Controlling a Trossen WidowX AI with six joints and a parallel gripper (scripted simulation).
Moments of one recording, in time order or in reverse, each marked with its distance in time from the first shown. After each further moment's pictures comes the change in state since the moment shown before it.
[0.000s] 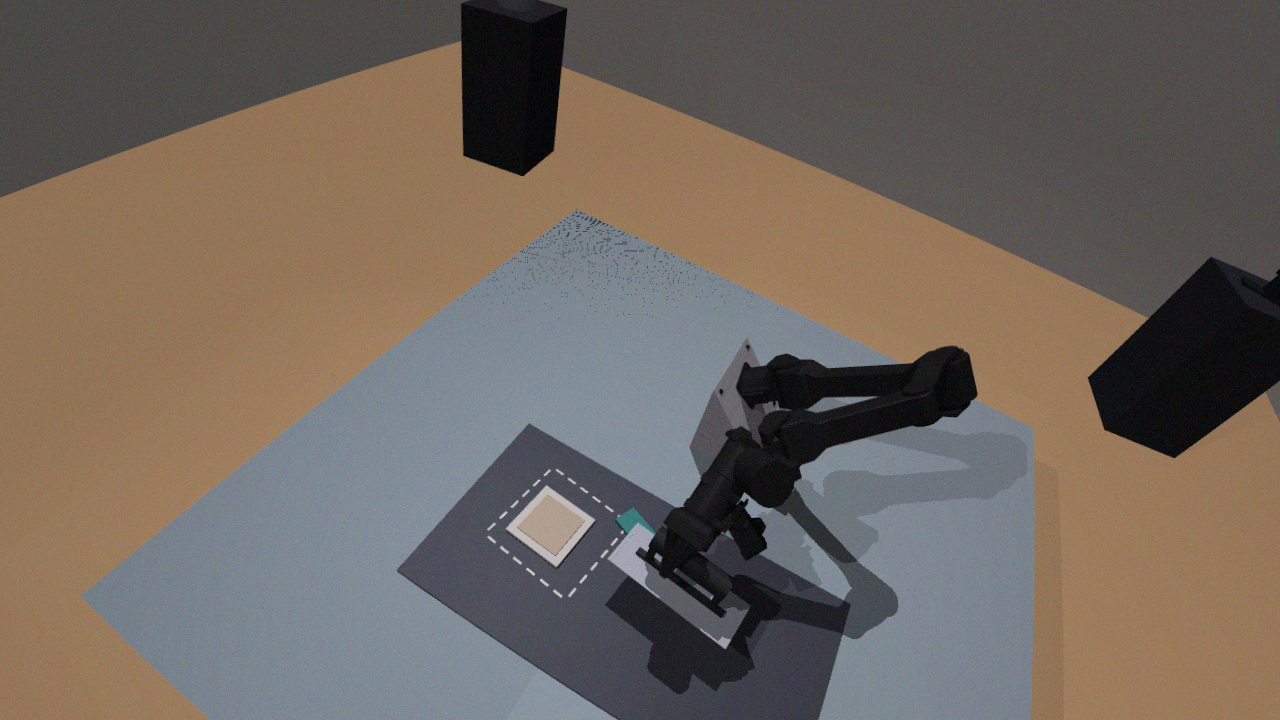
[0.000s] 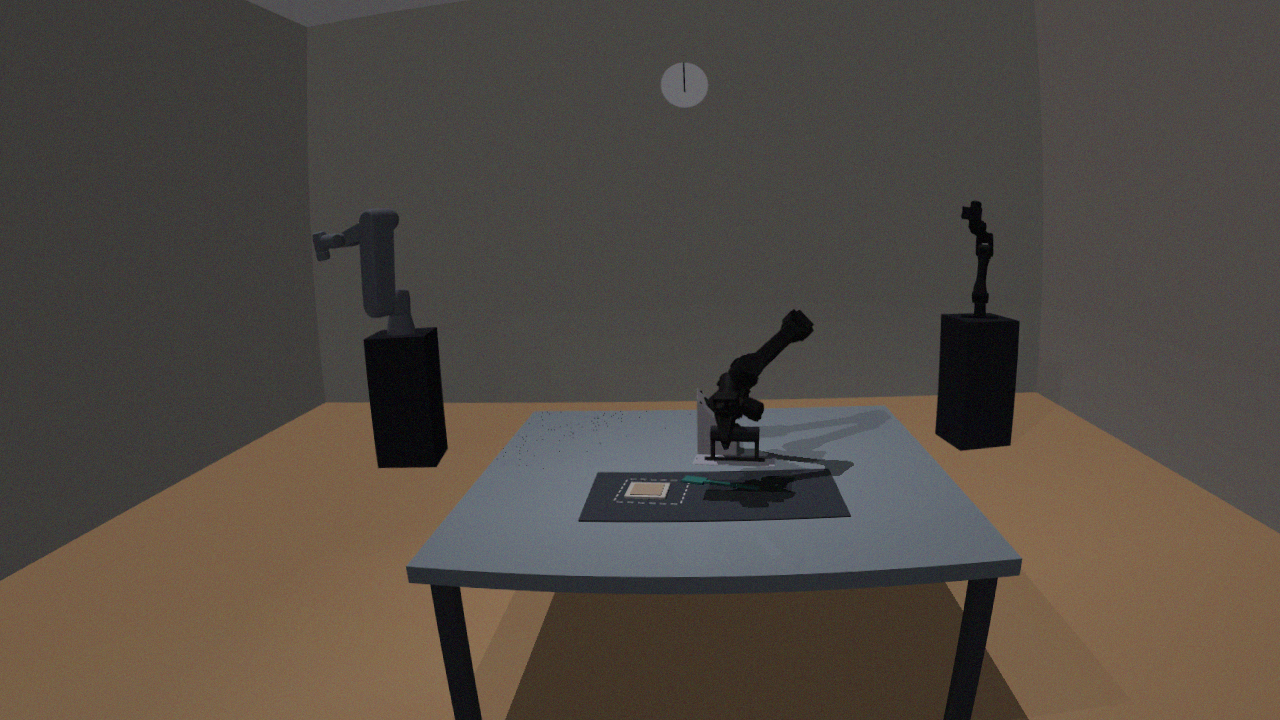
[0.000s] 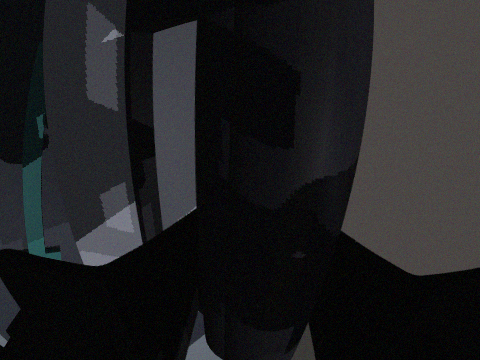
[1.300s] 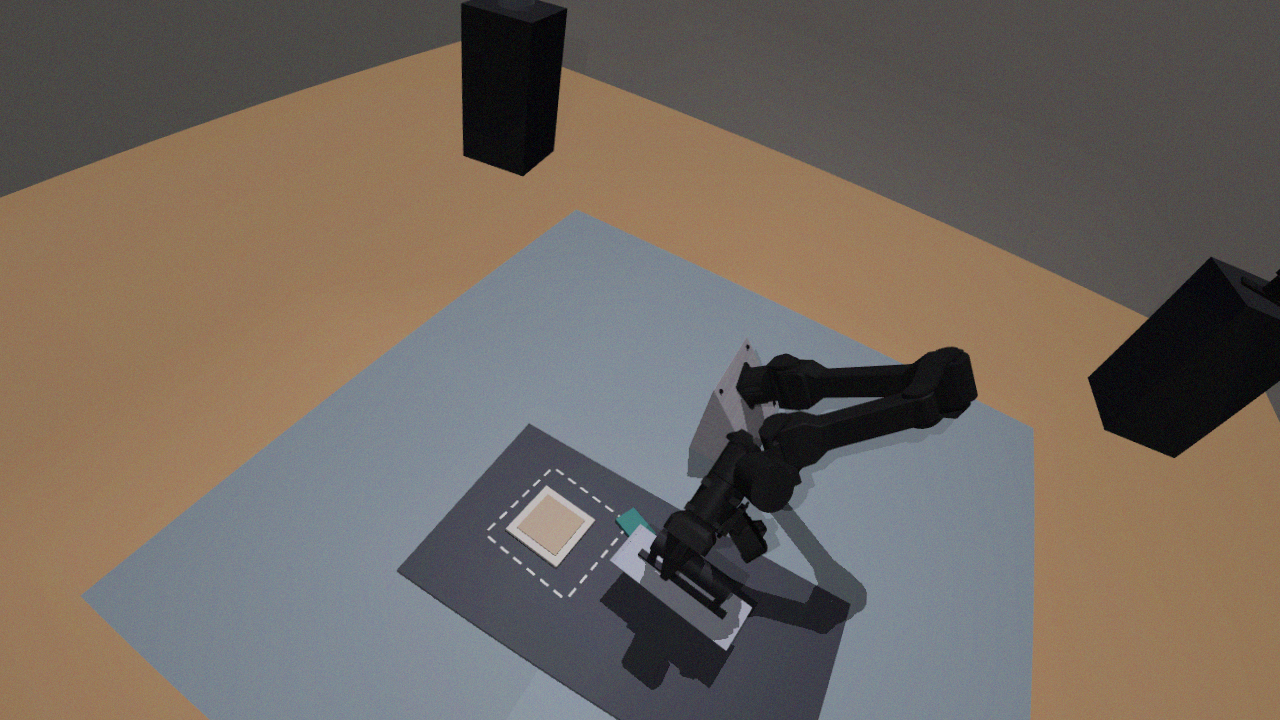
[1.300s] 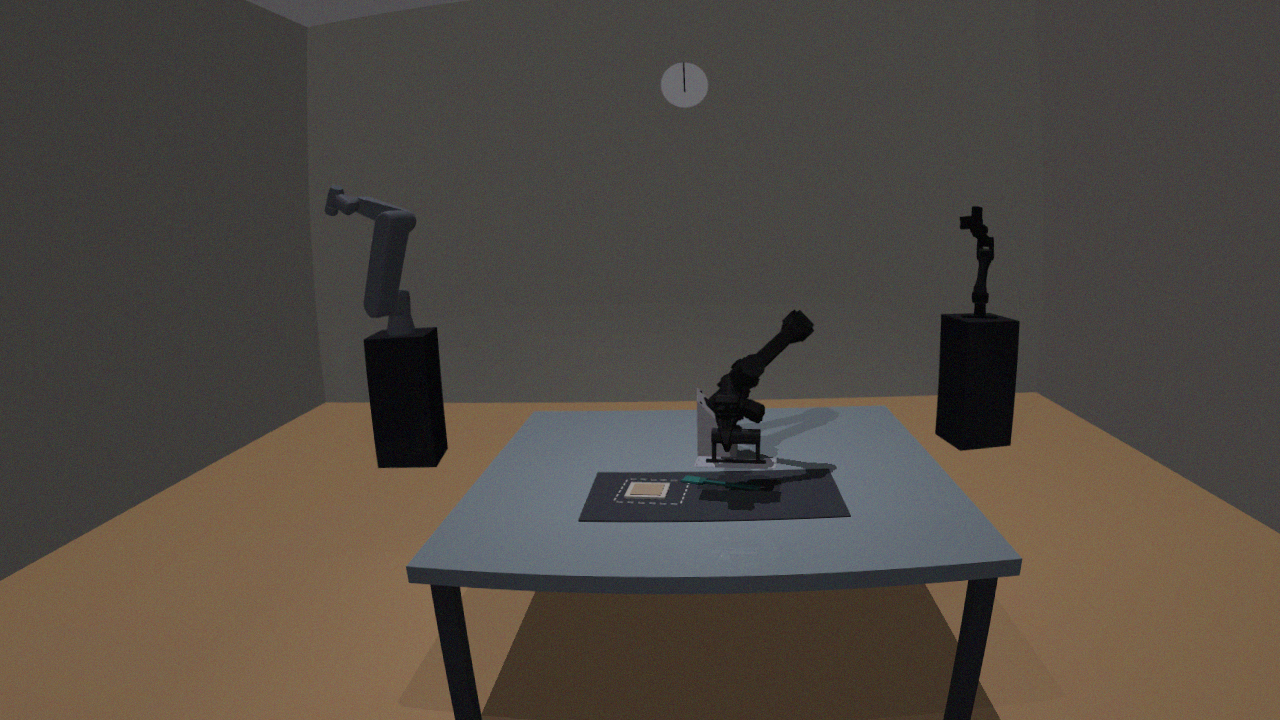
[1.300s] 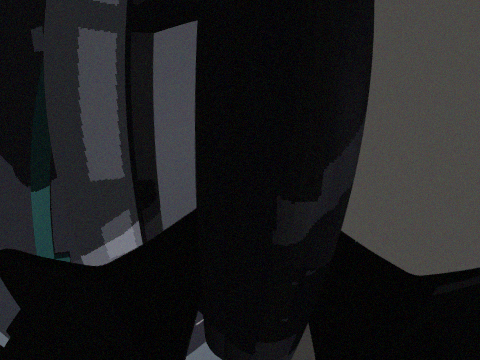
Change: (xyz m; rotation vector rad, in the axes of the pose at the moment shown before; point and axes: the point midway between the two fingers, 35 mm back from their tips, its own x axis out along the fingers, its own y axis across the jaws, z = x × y) arm 0.003 0.006 0.003 0.010 0.002 0.024
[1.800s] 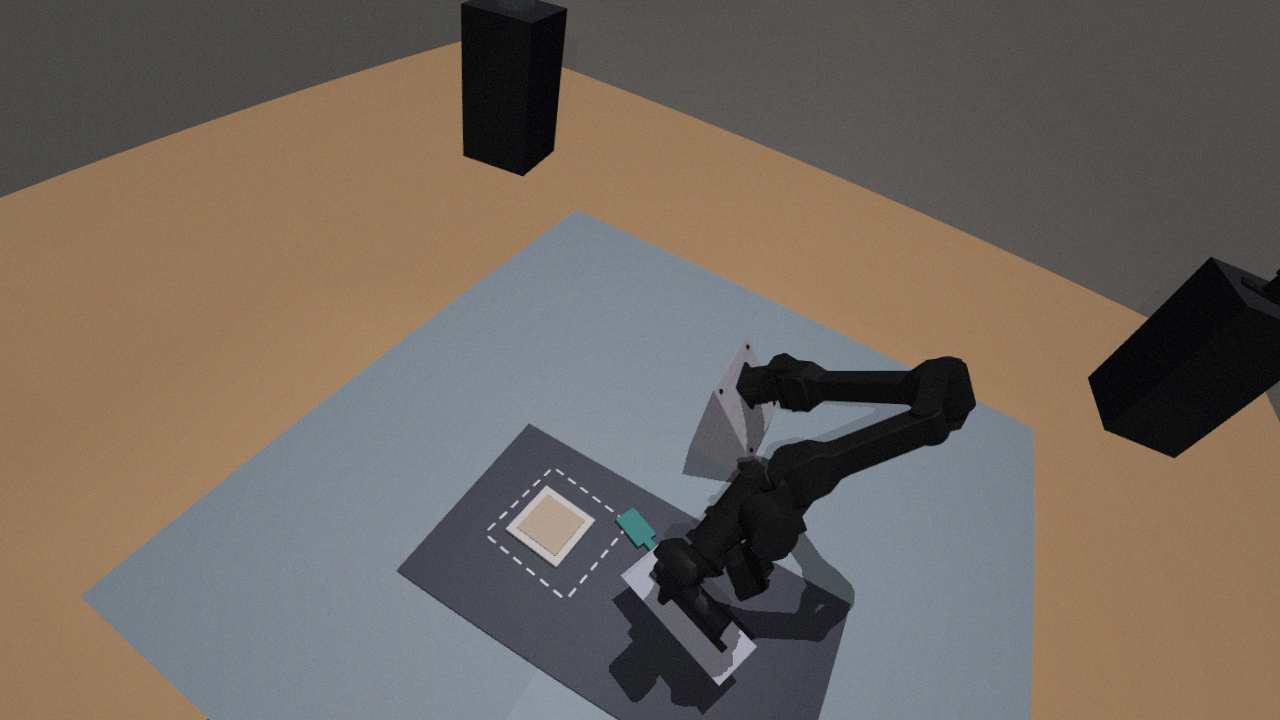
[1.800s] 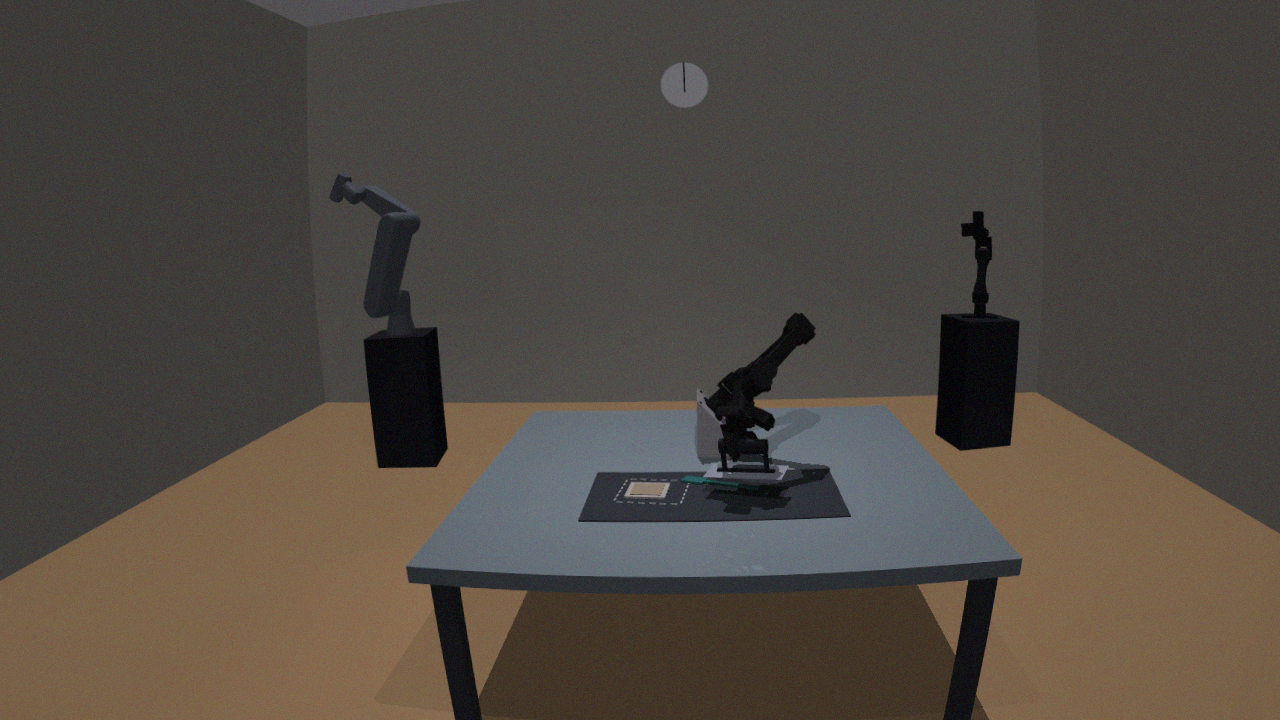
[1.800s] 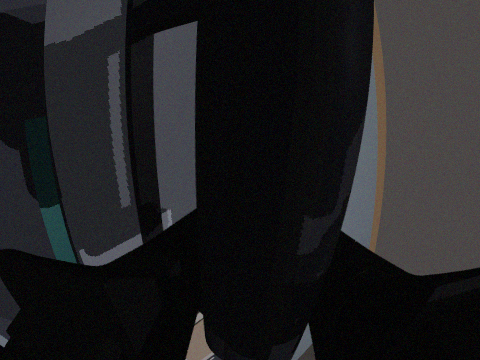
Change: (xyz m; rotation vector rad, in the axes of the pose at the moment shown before) arm 0.028 0.000 0.022 0.212 0.097 0.103
